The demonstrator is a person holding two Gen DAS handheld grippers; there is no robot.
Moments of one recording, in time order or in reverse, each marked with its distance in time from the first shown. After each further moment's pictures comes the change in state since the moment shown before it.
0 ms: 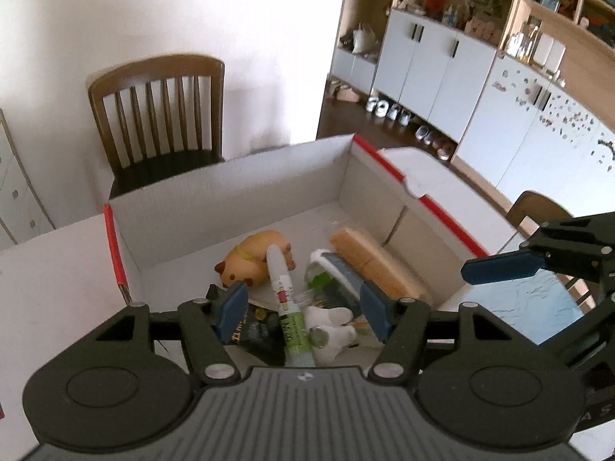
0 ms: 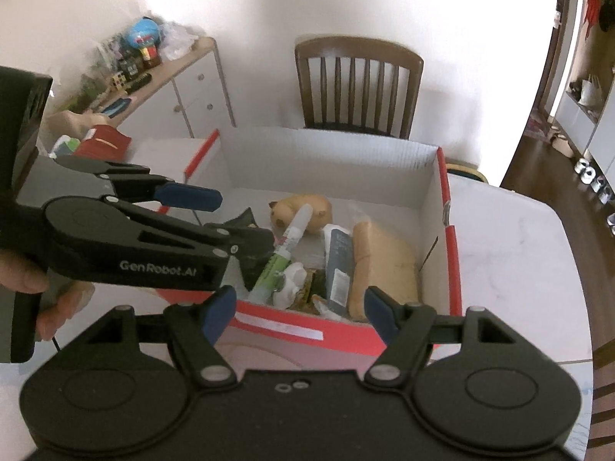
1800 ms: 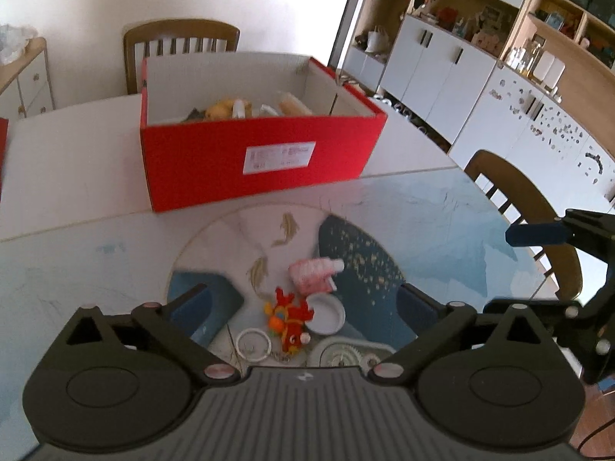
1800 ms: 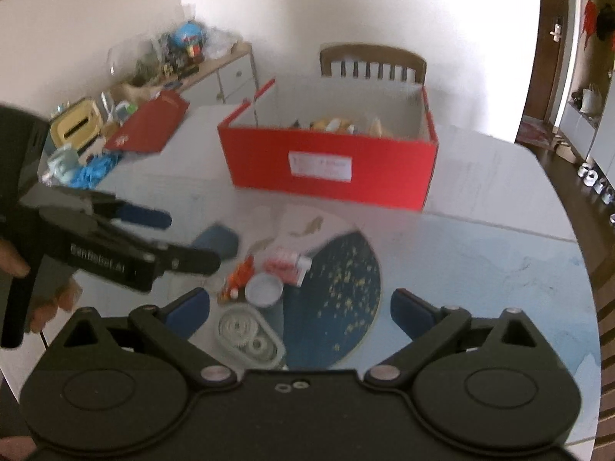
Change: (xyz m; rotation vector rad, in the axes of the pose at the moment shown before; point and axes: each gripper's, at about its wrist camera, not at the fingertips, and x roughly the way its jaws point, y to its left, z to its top) left arm -0.100 -0.079 -0.180 -0.141 0.013 0.000; right arm -0.098 0.024 -0.184 -0.043 -0.066 0.050
